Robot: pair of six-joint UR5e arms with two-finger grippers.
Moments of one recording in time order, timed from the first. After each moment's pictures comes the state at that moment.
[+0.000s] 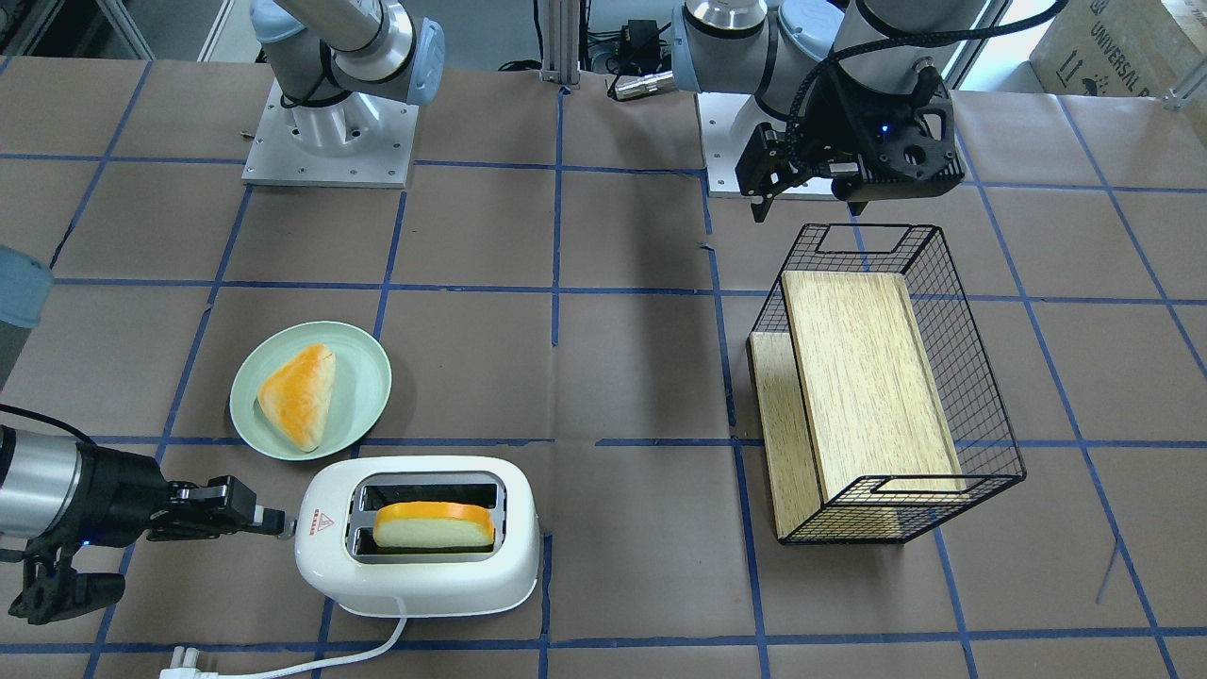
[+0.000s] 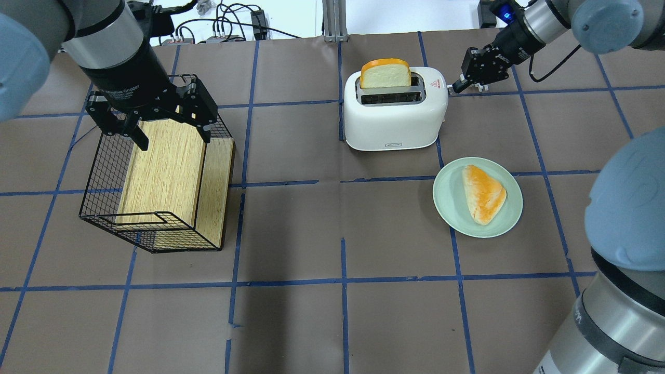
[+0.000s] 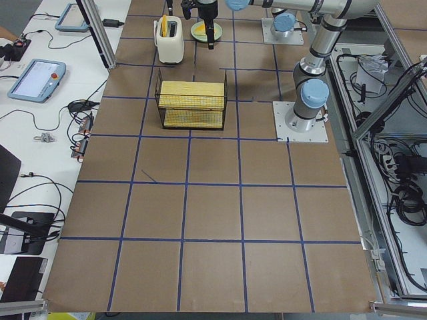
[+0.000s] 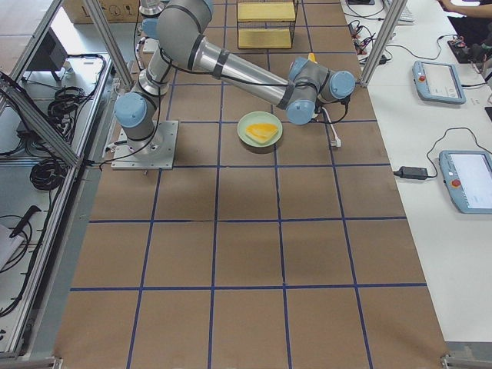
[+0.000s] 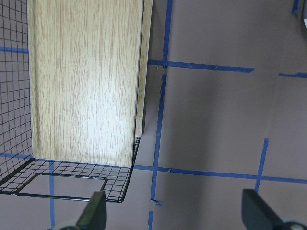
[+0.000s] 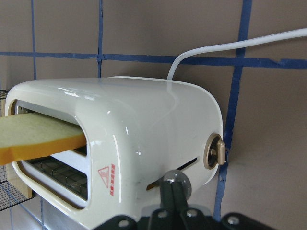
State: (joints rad) left arm -1.60 -1.56 -1.53 -1.70 1.58 -0.13; right arm 1.31 -0.99 1.31 -1.64 -0.97 -0.45
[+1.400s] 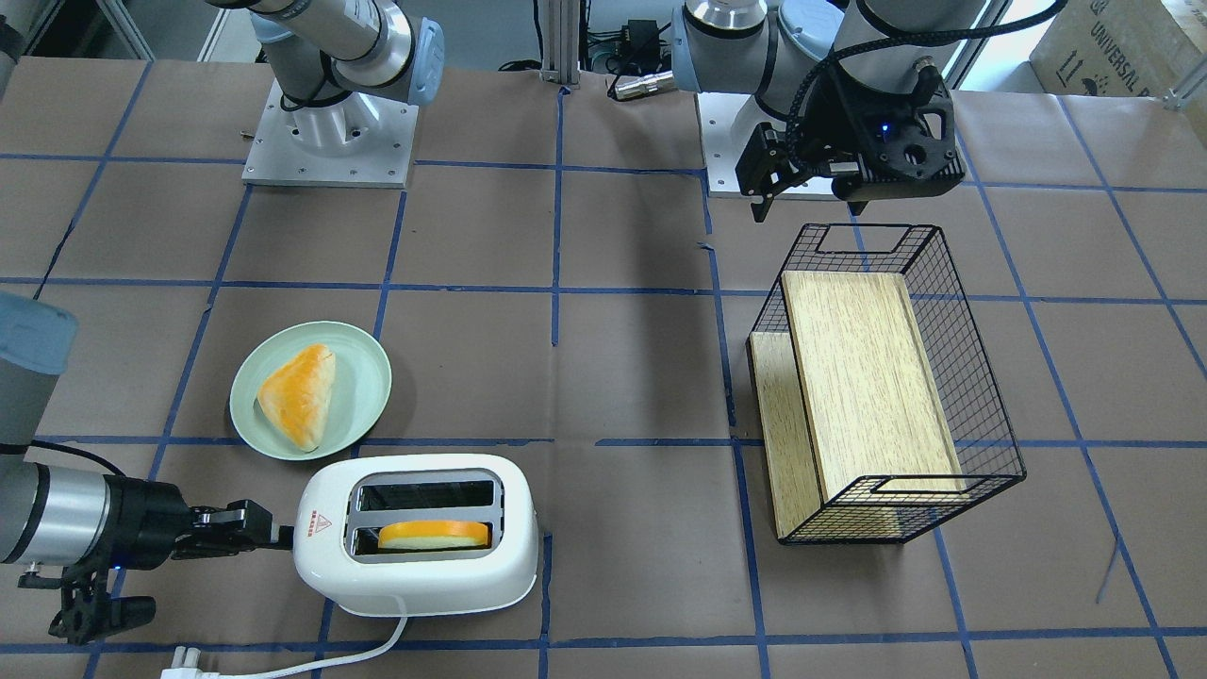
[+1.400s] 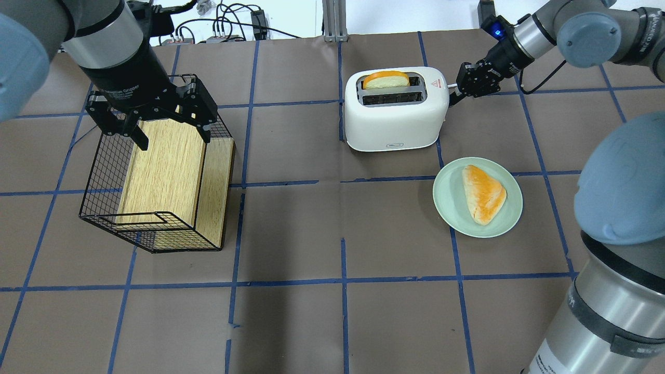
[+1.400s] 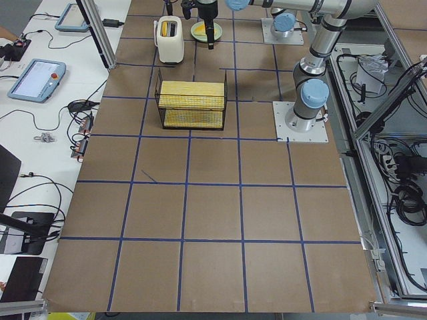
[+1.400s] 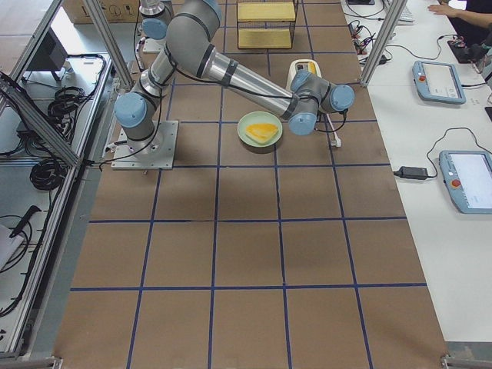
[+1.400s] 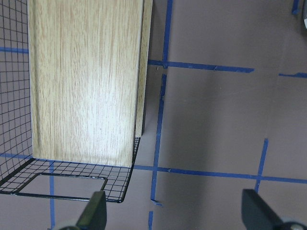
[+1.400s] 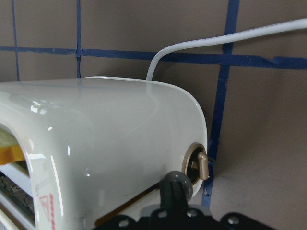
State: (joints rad) left arm -1.60 -1.56 -1.53 -1.70 1.58 -0.13; right arm 1.31 -0.91 1.31 -1.67 -0.96 -0.48
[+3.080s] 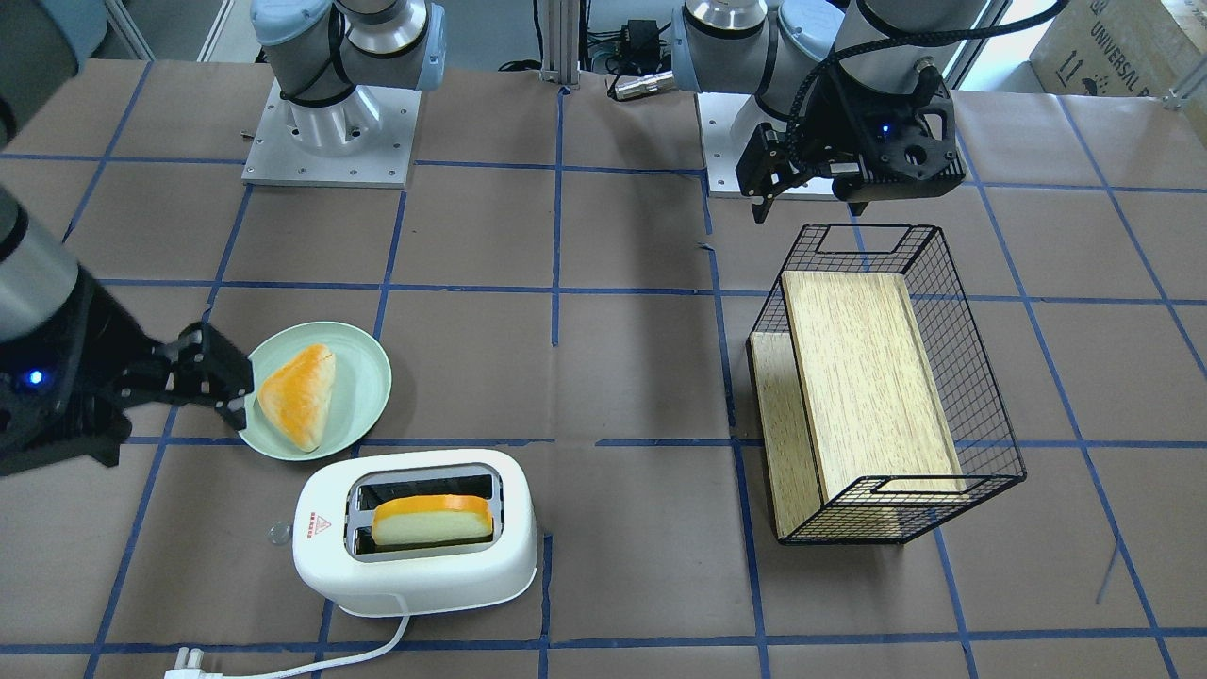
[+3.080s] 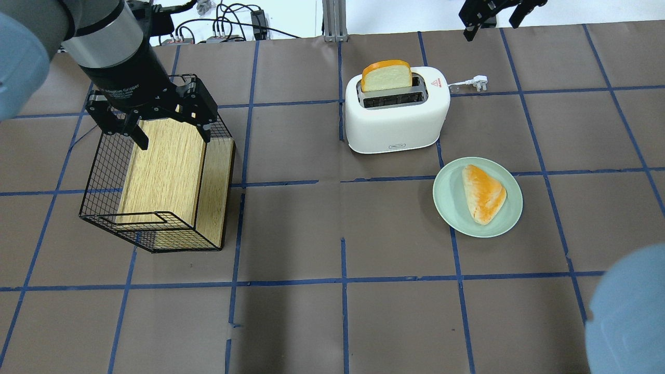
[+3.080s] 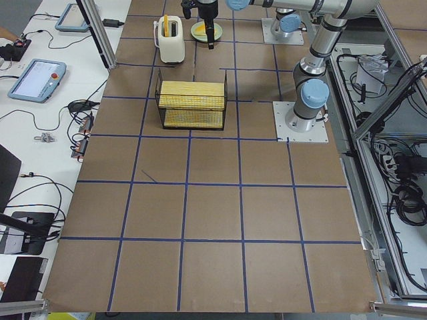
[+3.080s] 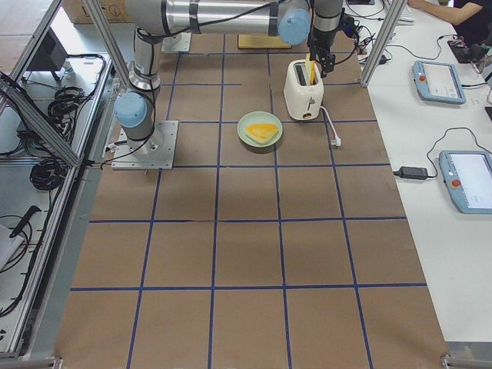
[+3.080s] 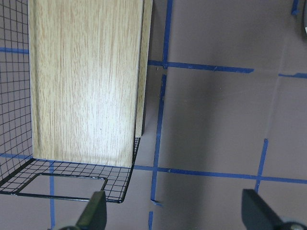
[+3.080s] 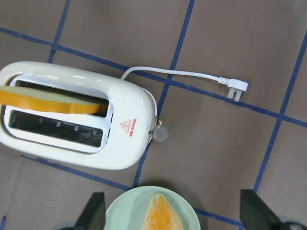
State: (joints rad) left arm -1.60 -1.56 -1.52 -1.70 1.58 -0.13; right arm 1.51 -1.26 1.20 -1.59 -1.51 -0.37
